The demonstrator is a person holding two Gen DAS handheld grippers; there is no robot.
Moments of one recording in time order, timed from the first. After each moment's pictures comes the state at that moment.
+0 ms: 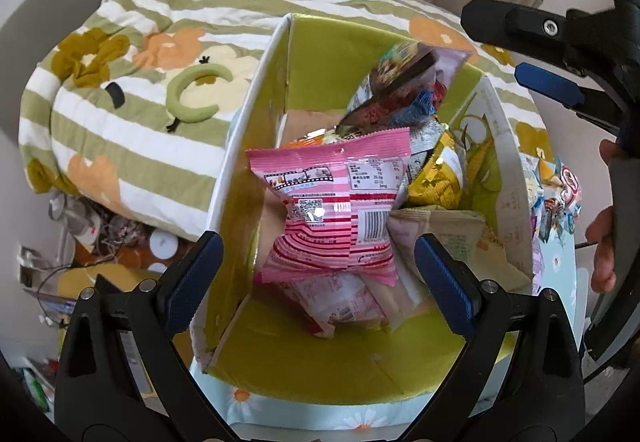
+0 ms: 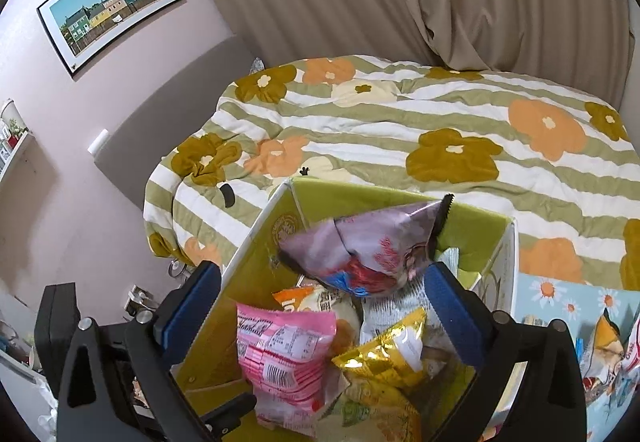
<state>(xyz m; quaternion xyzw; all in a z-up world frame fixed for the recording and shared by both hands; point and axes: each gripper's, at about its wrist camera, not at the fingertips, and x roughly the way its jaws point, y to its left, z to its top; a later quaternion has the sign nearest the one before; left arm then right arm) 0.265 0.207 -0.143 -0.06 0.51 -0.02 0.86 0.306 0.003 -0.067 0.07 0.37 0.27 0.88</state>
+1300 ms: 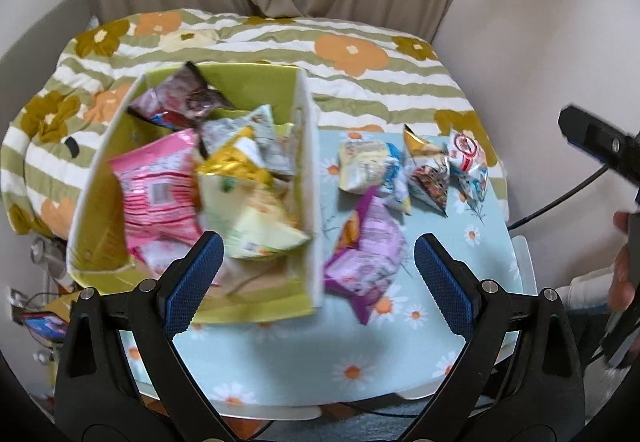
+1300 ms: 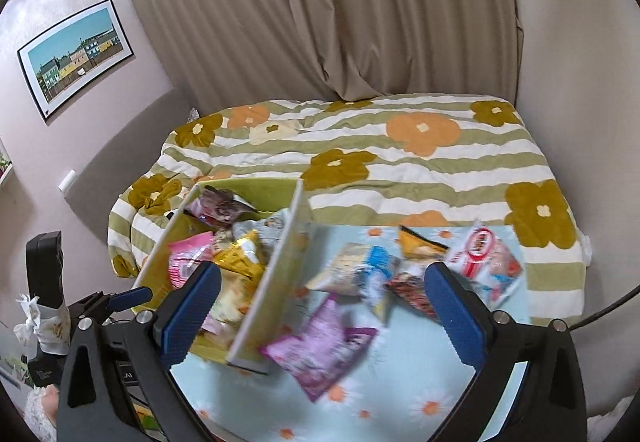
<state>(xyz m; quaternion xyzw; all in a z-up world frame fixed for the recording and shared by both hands) 0.176 0.012 -0.095 -0.01 0.45 -0.09 0.89 0.152 -0.232 -0.041 0.10 0.32 0.15 0.93</state>
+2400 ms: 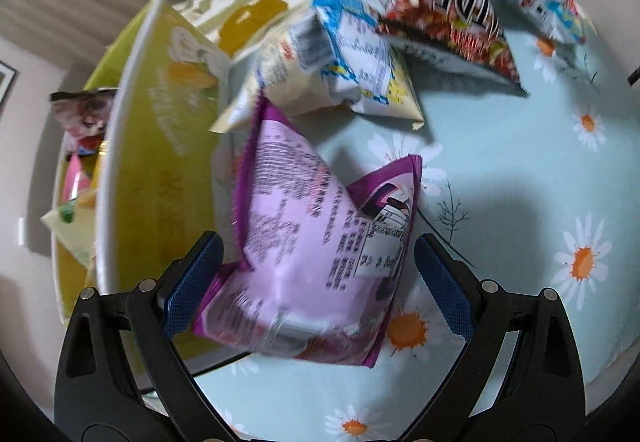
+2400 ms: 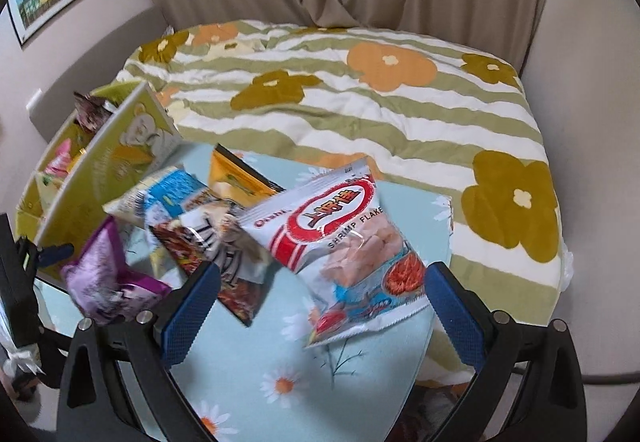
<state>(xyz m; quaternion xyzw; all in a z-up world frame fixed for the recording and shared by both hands) 0.233 -0.138 -0.264 0.27 0.54 0.00 0.80 0.282 -0.351 -0.192 -0.02 0.42 0.17 0.89</state>
